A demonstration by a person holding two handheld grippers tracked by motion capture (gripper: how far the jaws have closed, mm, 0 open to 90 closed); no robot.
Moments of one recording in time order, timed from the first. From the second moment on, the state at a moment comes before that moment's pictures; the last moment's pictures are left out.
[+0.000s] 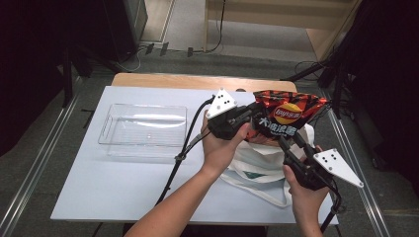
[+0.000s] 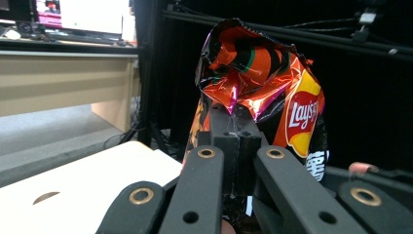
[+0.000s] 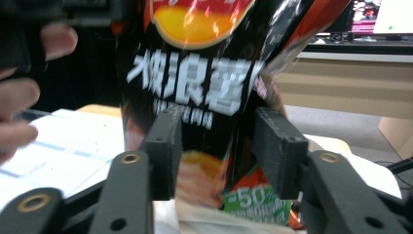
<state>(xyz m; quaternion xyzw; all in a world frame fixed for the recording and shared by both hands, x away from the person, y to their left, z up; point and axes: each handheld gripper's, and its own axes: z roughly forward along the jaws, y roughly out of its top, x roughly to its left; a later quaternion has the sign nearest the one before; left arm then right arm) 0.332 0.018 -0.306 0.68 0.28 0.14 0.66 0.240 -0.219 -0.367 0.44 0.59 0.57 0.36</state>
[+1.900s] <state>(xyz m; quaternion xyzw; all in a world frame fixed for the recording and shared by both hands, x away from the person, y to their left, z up) 0.326 0.075 -0.286 0.65 0.29 0.18 0.67 0.229 -0.237 -0.407 0.42 0.65 0.57 0.27</state>
